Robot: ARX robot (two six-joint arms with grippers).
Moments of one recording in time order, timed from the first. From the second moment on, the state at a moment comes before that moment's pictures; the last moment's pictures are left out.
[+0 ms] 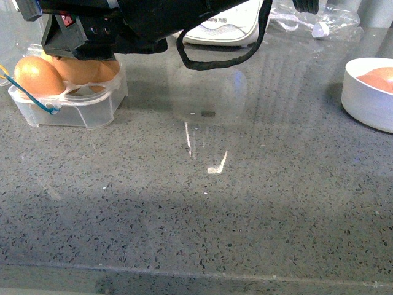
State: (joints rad) left arm 0.00 0.00 0.03 -0.01 0.00 0.00; right arm 0.60 1.96 1.42 0.07 -0.60 -0.06
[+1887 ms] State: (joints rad) left arm 0.00 0.00 0.03 -0.01 0.00 0.00; right arm 0.15 0.86 0.18 0.68 0.15 0.00
